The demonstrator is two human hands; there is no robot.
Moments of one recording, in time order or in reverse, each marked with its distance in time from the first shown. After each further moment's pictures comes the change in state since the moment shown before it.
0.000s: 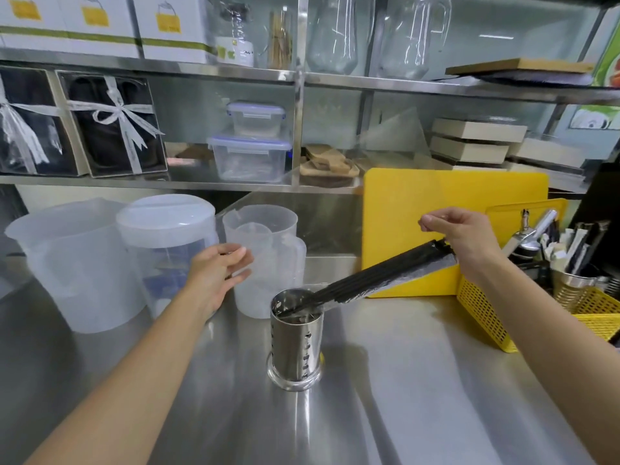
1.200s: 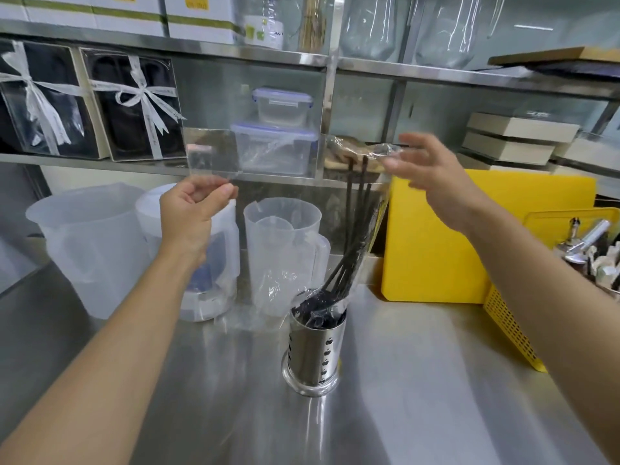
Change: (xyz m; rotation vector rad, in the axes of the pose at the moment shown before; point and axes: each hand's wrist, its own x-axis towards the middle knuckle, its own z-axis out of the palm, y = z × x) left_hand 0.012 0.066 -0.023 0.065 0.074 0.607; right_hand 0.038 -0.070 0.073 0.036 -0.383 -0.176
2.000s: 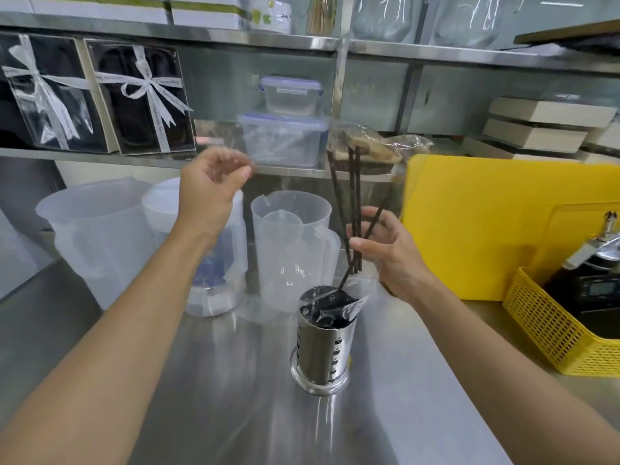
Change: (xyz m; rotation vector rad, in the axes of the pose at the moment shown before) left_hand 0.007 0.020 0.023 0.235 -0.116 0.135; right_hand -0.024 0.094 0.077 0.496 -0.040 0.134
